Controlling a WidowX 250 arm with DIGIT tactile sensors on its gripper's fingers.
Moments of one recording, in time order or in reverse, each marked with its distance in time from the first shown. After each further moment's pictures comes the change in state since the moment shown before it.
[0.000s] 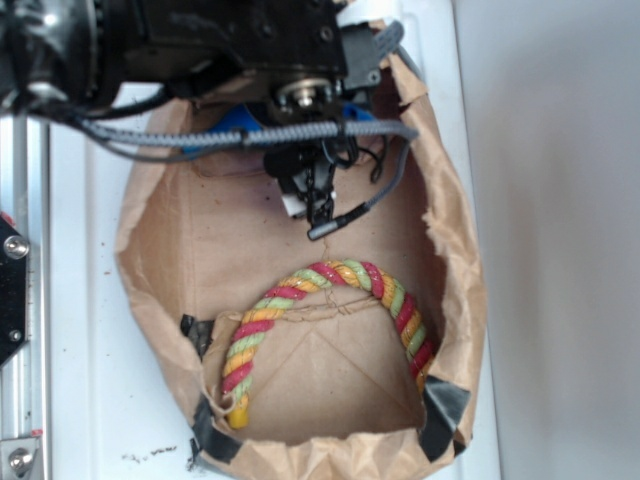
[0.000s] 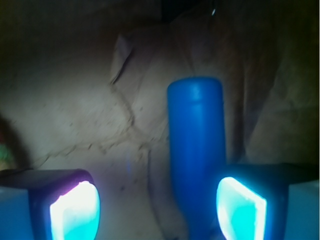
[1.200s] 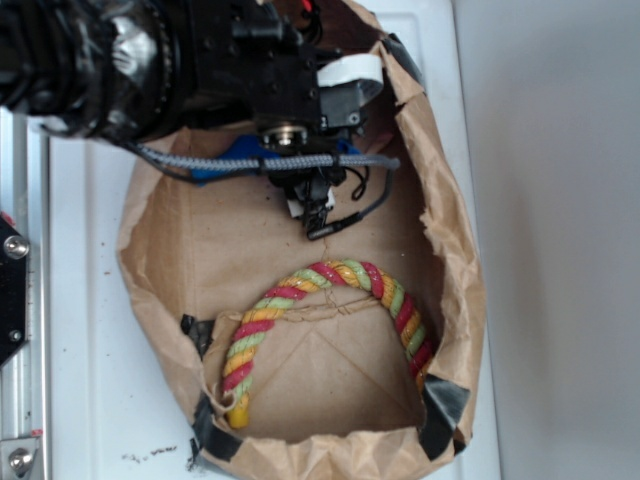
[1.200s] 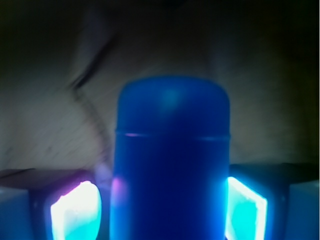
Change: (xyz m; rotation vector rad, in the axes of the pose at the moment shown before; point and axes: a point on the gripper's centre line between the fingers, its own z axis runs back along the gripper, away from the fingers) arm -0.003 -0.010 -0.049 -0.025 -0.062 -0.121
